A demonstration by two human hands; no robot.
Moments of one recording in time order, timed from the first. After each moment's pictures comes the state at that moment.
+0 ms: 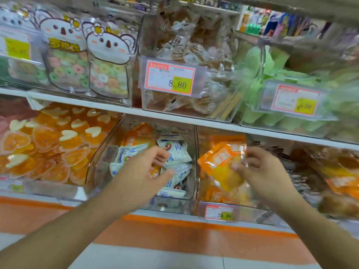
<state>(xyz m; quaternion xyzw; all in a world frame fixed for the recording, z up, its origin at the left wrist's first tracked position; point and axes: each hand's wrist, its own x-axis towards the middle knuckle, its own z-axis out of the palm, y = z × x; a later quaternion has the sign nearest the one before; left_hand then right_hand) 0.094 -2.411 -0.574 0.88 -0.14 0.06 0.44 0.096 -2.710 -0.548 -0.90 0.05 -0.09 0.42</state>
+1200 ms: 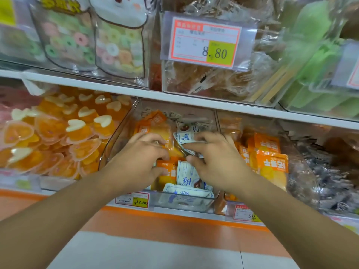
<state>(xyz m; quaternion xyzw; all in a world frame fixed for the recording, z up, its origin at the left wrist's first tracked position) 0.157 -2.355 -0.611 0.96 -0.25 0.07 0.14 0.158 -2.591 -0.593 -0.97 -0.19 -0.08 0.08</state>
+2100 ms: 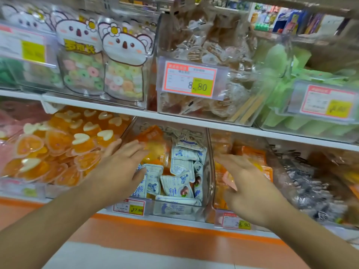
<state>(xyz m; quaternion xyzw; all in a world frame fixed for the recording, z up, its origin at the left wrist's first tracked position) 0.133 -2.333 -0.596 0.98 -0.17 0.11 0.07 0.087 -2.650 -0.542 -0.98 -0.13 0.02 0.12</state>
